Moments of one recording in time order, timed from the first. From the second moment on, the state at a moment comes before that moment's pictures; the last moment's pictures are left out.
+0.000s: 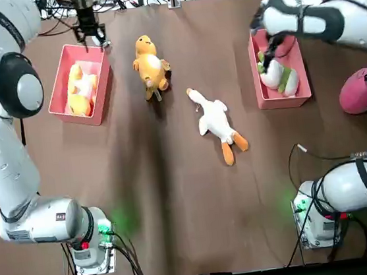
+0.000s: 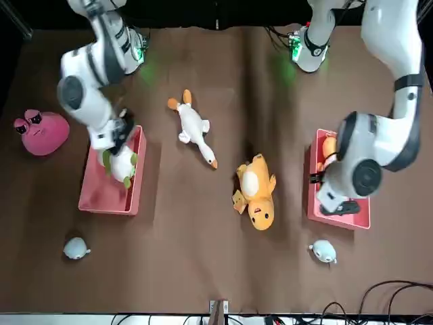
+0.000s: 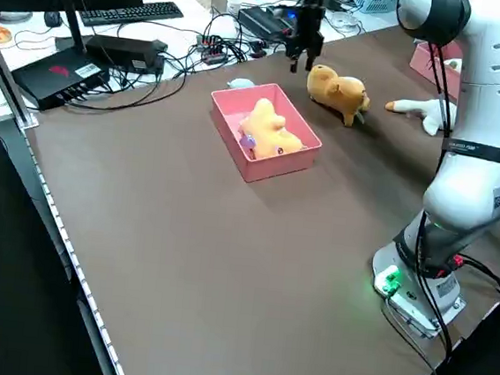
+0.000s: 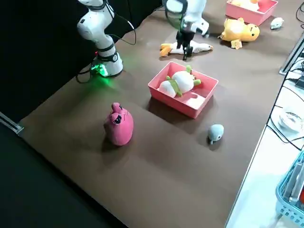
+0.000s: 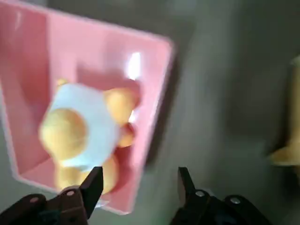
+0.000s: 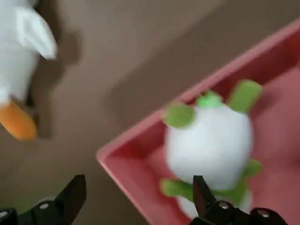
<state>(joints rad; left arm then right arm) -0.07 0.52 -0.20 -1.46 0.17 1.65 -0.34 0.18 0.00 0.10 -2.23 0.03 2.05 -0.64</state>
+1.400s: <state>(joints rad) -0.20 0.70 -0.23 -1.47 -0.15 2.12 -0.80 0.77 0.26 0.07 -2.36 0.02 2.66 0.25</state>
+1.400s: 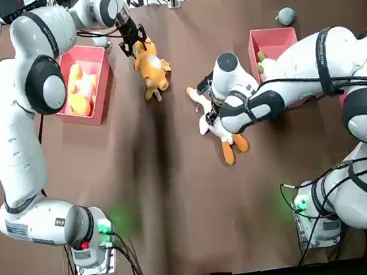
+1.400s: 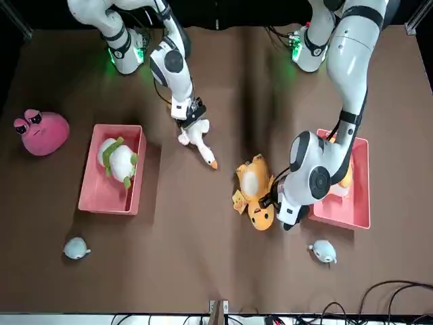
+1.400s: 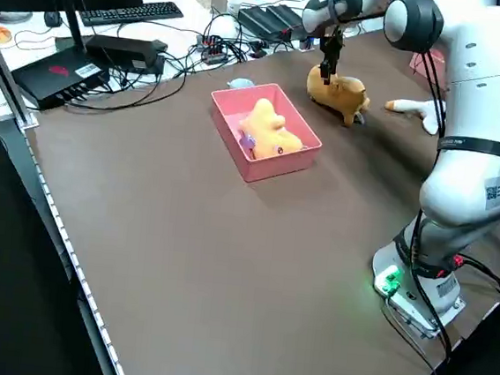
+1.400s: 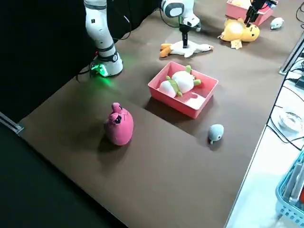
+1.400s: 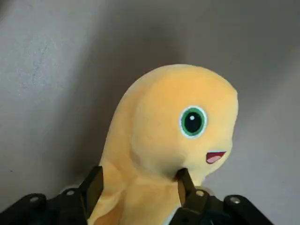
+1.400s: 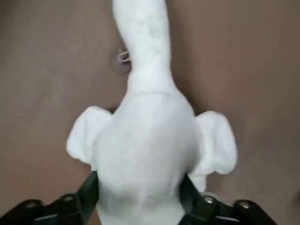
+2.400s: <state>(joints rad) -0.23 0.73 -0.23 -1.47 -0.10 2.28 -0.65 0.44 0.00 -0.04 -2.04 0.02 2.04 -0.23</state>
